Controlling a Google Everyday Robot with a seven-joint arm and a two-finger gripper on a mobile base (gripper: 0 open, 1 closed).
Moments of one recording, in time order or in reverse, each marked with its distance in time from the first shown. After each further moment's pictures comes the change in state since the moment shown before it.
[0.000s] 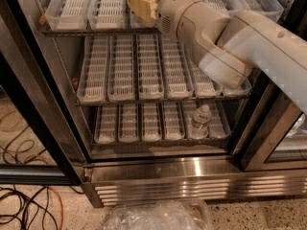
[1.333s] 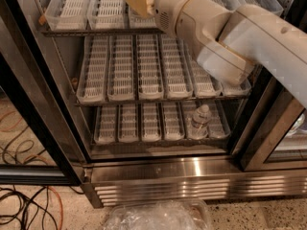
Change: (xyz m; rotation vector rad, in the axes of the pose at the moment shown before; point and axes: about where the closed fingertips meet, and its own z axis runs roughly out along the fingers) arm -0.025 0.016 -0.003 -0.052 -0.053 -0.057
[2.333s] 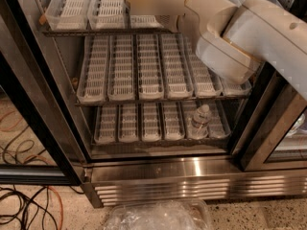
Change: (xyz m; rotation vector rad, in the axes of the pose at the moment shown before) arm -0.027 0.010 -0.007 -0.039 -0.060 -0.042
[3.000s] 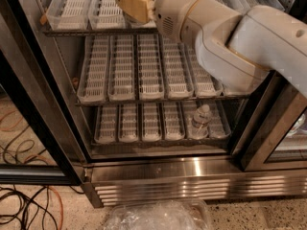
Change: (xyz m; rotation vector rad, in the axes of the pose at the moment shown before) arm 0.011 0.018 -0.016 -0.042 0.040 0.038
